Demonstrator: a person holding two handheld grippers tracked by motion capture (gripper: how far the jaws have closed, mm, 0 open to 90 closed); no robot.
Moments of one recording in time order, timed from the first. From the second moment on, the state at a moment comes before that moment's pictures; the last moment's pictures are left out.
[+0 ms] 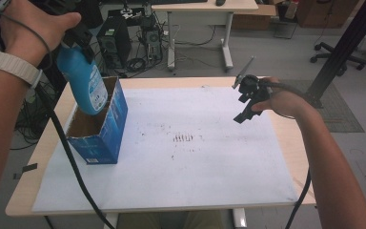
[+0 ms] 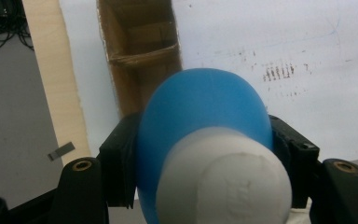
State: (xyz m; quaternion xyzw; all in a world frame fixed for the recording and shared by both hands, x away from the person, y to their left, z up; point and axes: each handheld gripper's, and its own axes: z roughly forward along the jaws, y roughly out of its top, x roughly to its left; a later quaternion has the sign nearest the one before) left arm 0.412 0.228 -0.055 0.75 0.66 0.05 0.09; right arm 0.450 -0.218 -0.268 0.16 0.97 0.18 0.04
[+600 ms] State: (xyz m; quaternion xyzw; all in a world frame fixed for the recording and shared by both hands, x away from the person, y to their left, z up) left arm 0.416 0.241 -0.067 0.73 0.68 0.07 0.08; right arm 0.449 -0.218 -0.268 0.16 0.97 0.18 0.04
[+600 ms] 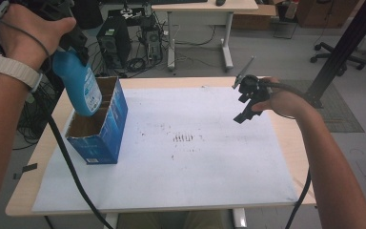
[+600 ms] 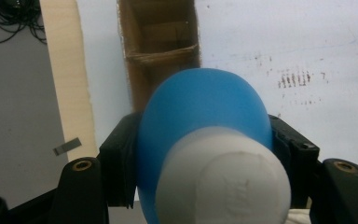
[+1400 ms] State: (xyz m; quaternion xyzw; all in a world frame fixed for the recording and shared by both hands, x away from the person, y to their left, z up) left arm 0.425 0.255 -0.110 0.72 0.68 0.06 0.07; right arm 0.449 -0.217 -0.268 0.16 0.97 0.18 0.04
